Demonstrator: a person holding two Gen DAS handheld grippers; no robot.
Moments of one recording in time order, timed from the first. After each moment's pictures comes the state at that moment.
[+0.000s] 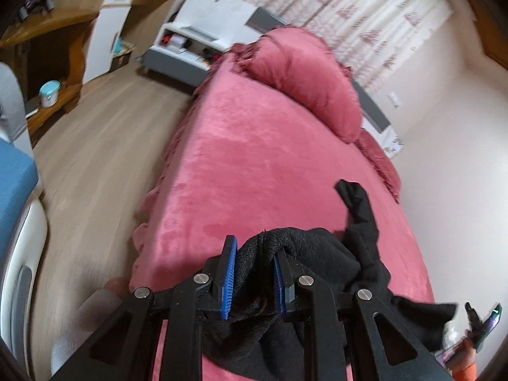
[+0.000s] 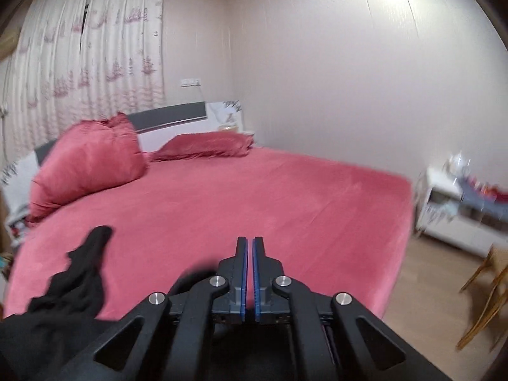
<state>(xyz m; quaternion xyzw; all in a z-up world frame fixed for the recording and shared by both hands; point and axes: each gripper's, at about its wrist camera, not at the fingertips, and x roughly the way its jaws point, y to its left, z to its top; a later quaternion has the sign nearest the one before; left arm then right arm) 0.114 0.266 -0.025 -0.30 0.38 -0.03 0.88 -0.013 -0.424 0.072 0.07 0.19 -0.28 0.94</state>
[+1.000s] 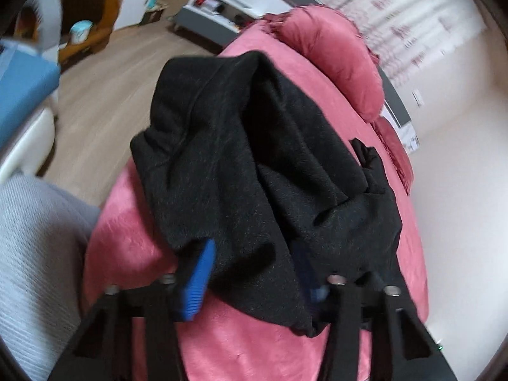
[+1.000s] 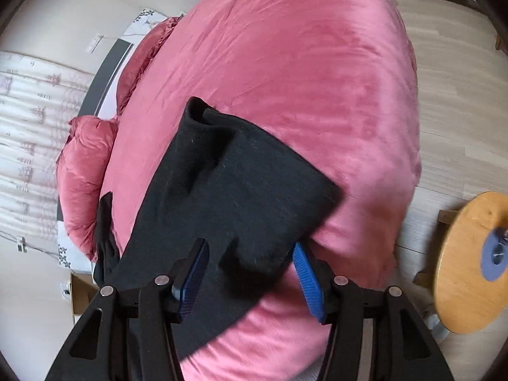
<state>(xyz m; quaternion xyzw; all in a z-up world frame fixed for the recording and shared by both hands) 0.028 0.186 -0.097 -0.35 0.42 0.00 0.83 -0.078 -0.541 -0.155 0.51 0.36 -0.18 0.76</state>
